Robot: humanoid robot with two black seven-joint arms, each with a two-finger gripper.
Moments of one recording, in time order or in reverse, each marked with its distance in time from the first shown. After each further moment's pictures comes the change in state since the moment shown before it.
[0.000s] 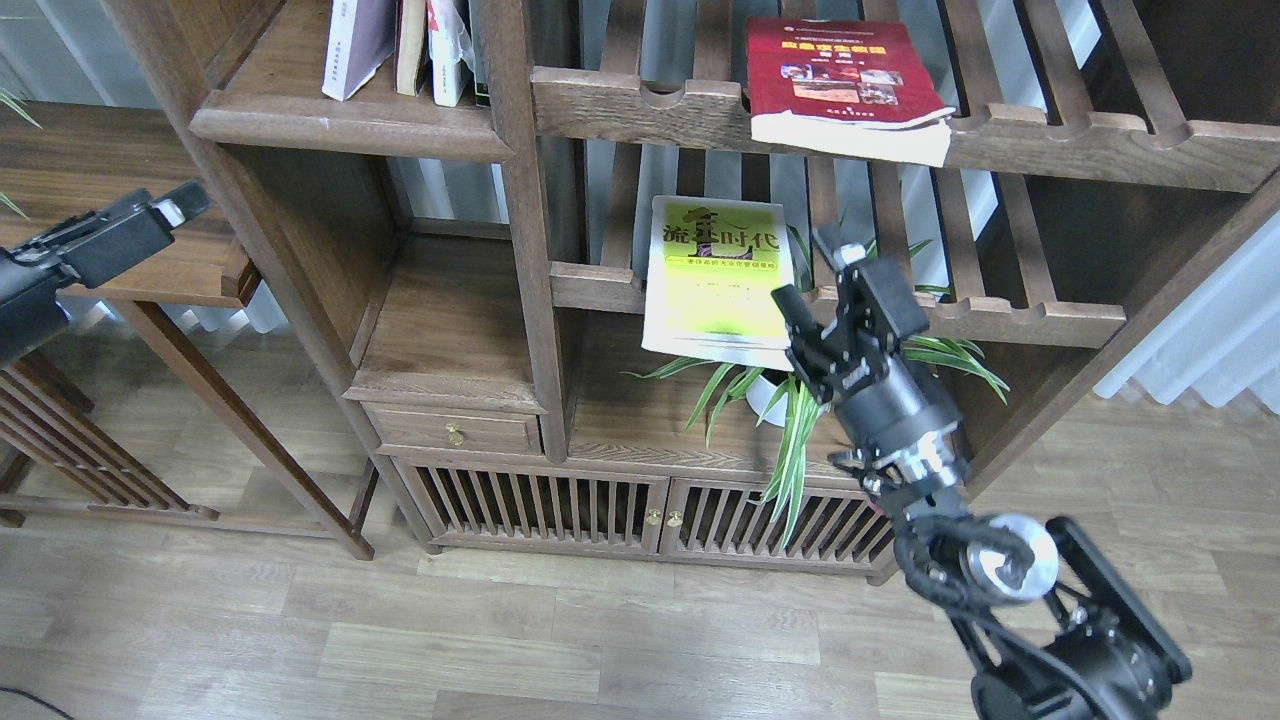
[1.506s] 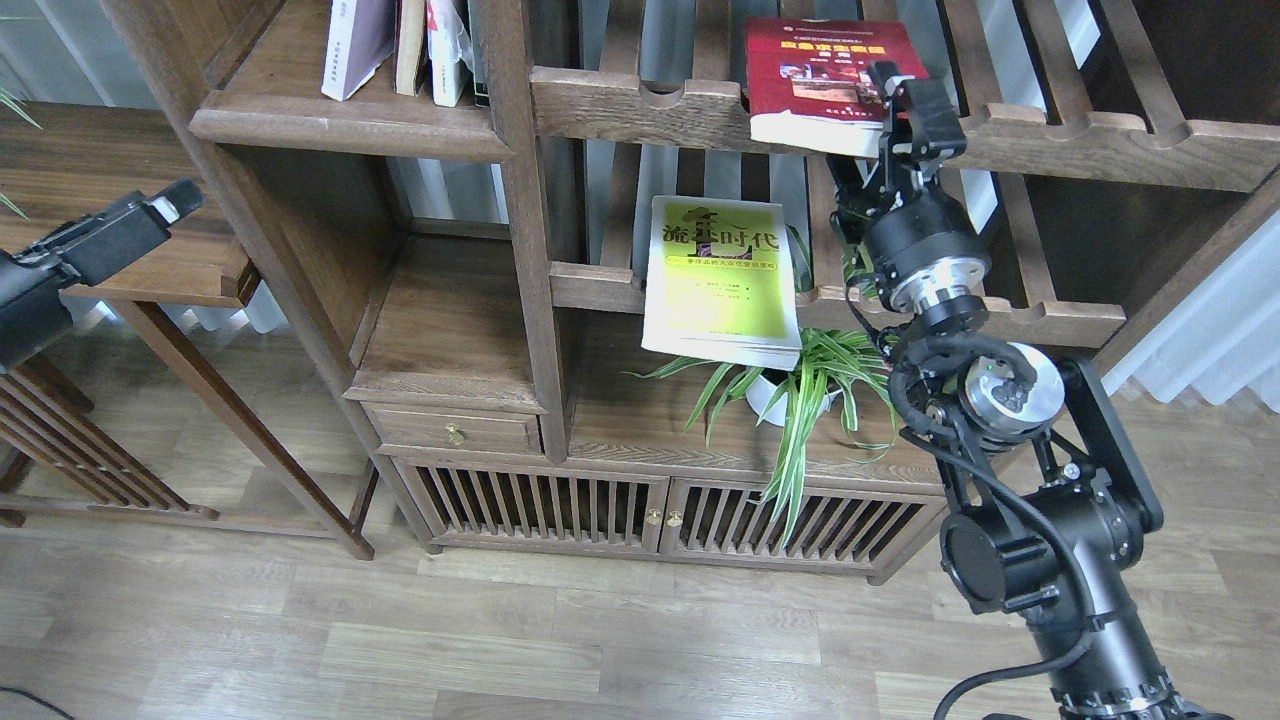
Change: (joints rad) left arm 0.003 -0.047 -0.032 0.040 0.011 0.000 0.000; right arm 0.259 0.121 0.183 -0.098 -0.060 -0.339 0.186
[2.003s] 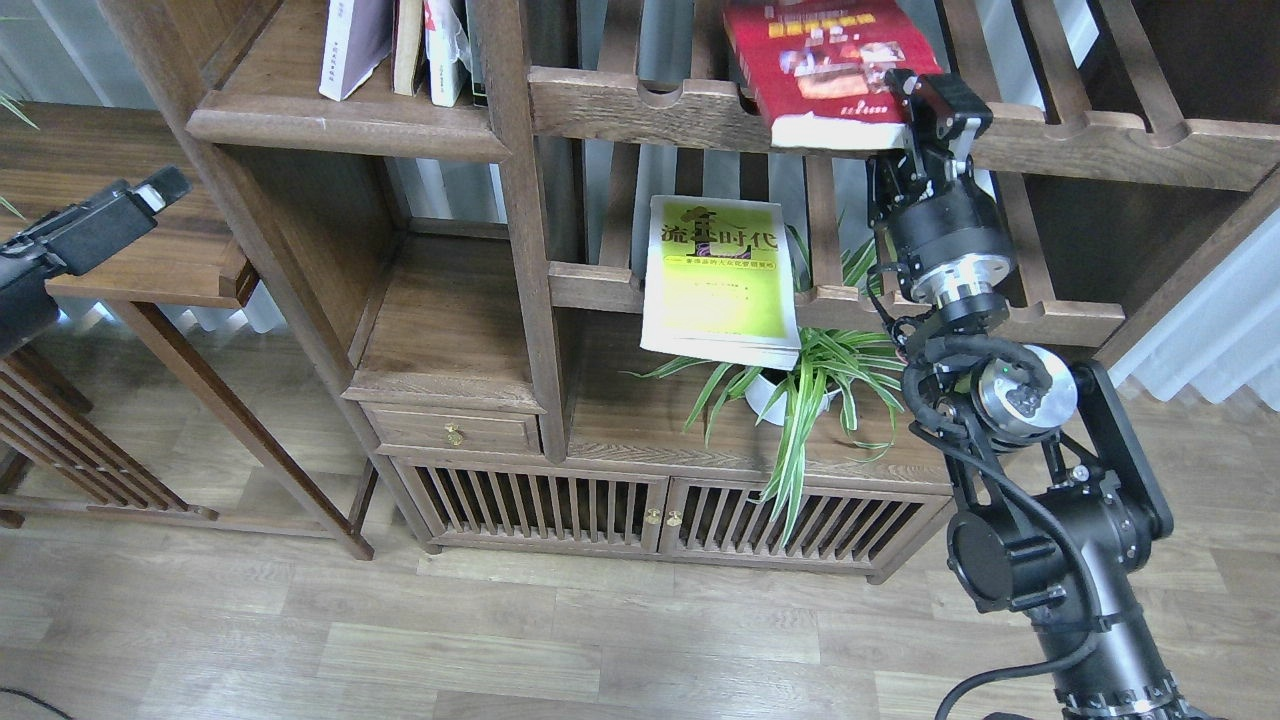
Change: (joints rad) left arm 0.000 0.002 -0.028 0.003 0.000 0.000 0.000; right arm -0.014 0.000 0.021 0.015 0.016 0.106 0.021
